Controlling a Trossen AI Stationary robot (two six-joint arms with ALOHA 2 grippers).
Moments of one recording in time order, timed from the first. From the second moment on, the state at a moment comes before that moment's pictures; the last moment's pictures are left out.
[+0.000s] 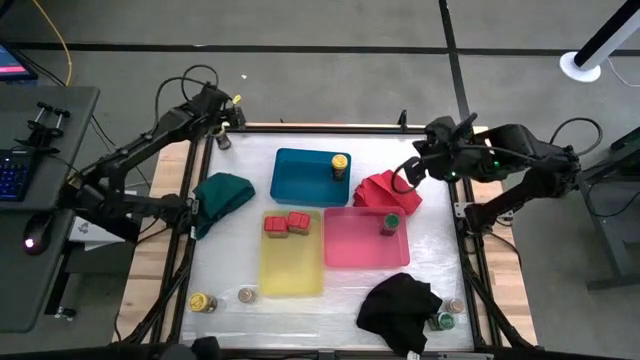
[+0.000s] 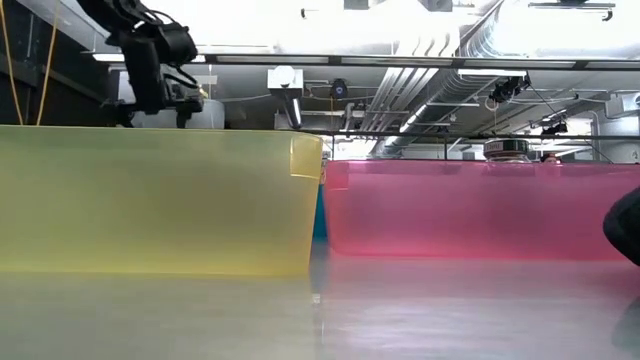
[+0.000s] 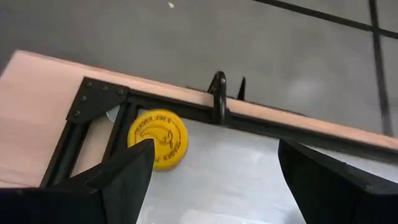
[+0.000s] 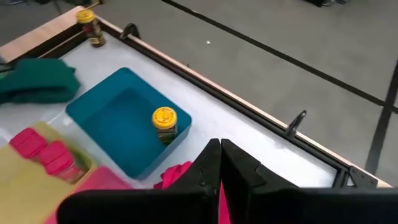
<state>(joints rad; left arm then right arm) 0.96 1.22 0.98 -0.70 -0.40 -0.70 0.14 1.34 1.87 -1.56 0.76 0.85</state>
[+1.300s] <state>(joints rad) 0.92 1.60 0.98 -0.71 -0.82 -1.25 -0.17 1.34 1.87 -1.55 0.62 0.52</state>
